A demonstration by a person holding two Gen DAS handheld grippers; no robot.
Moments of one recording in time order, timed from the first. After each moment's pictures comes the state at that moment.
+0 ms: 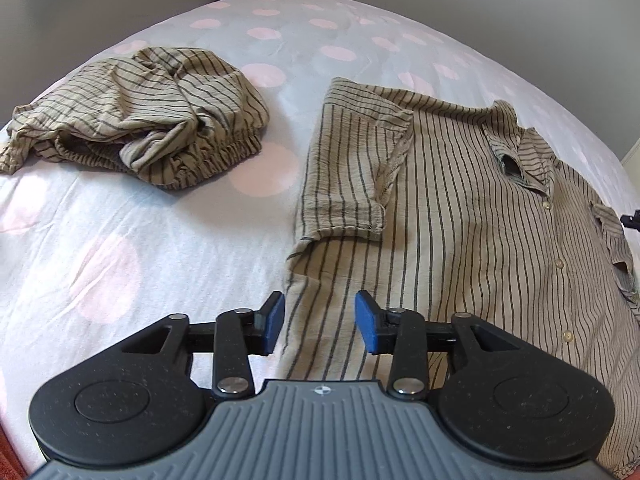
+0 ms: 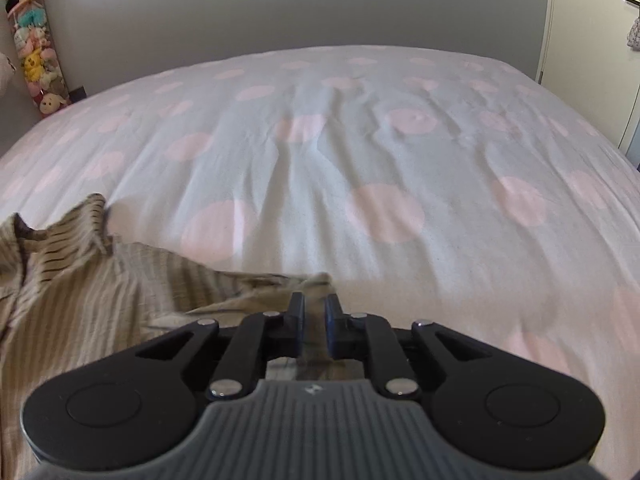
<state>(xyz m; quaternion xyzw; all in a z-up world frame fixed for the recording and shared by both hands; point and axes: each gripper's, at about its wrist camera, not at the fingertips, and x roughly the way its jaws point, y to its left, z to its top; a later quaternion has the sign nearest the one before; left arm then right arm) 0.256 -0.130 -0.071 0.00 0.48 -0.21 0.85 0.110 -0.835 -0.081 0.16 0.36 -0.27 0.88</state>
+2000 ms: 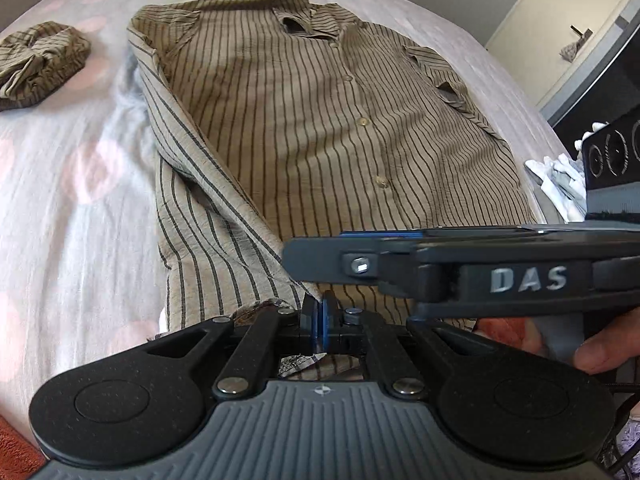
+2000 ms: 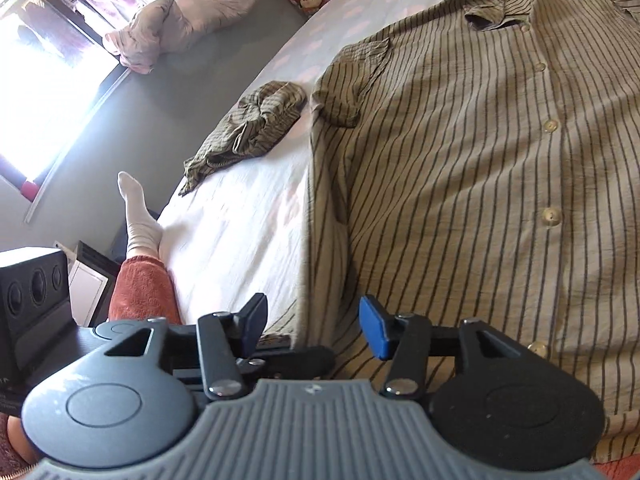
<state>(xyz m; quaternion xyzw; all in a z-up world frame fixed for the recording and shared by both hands) 0.050 -0.154 -0.055 0.08 0.51 -0.41 0.75 -0.072 -0.340 -0.068 0.29 0.41 0.10 0.86</state>
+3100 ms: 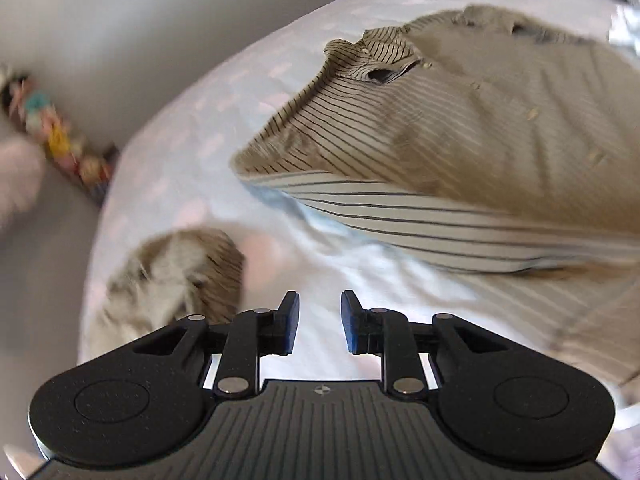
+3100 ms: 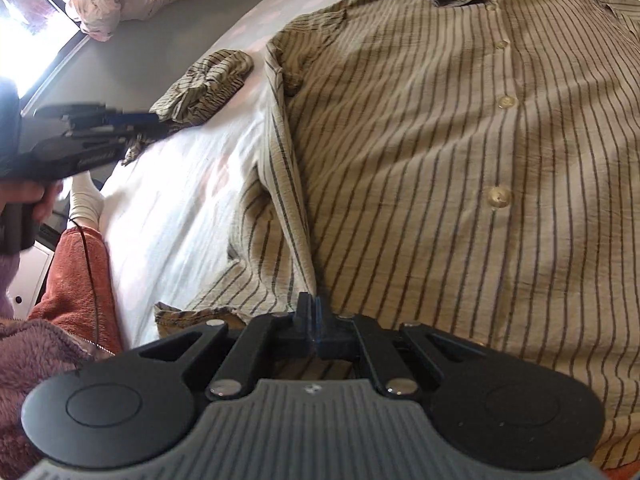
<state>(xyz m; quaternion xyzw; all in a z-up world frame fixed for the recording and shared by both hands) 0.200 -0.144 -0.038 0.44 0.25 -0.37 0.78 -0.069 -0.359 -0.099 0.24 0.46 0.05 0.85</state>
